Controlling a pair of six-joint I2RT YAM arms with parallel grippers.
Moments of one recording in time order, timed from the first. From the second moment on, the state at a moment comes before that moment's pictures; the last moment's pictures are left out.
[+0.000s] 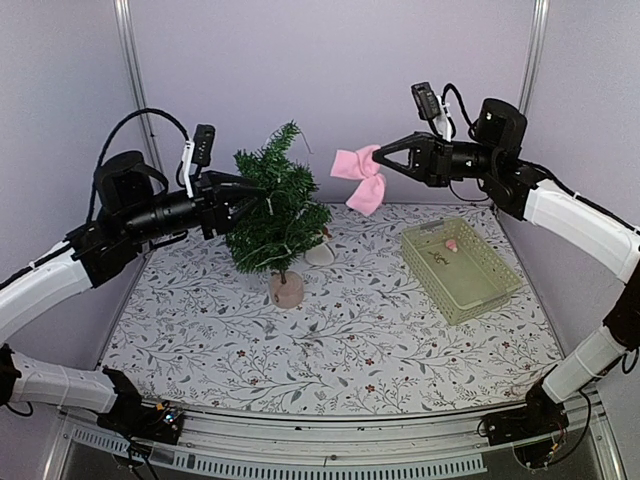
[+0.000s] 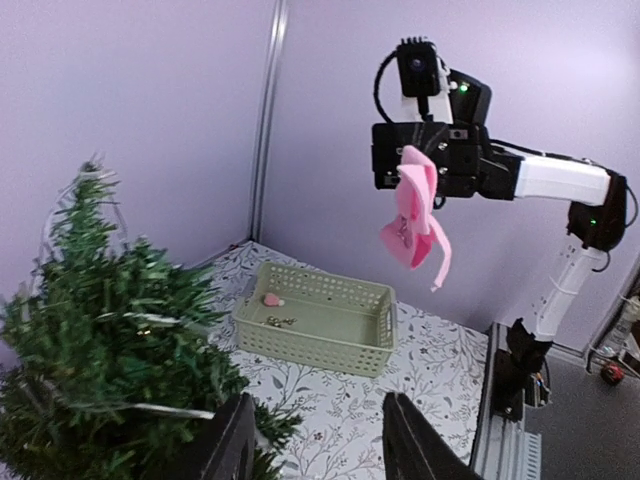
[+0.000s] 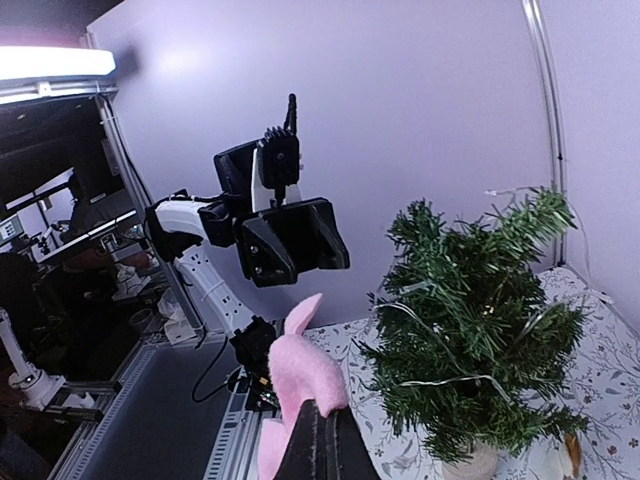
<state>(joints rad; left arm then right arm) -0.62 1.05 0.98 0.07 0.45 -0.17 0.49 1.51 1.39 0.24 -1.10 0.37</state>
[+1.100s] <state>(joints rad) -0.88 1.19 1.20 -0.21 0.31 -0.01 0.86 1.68 1.77 -0.52 -0.64 -0.16</state>
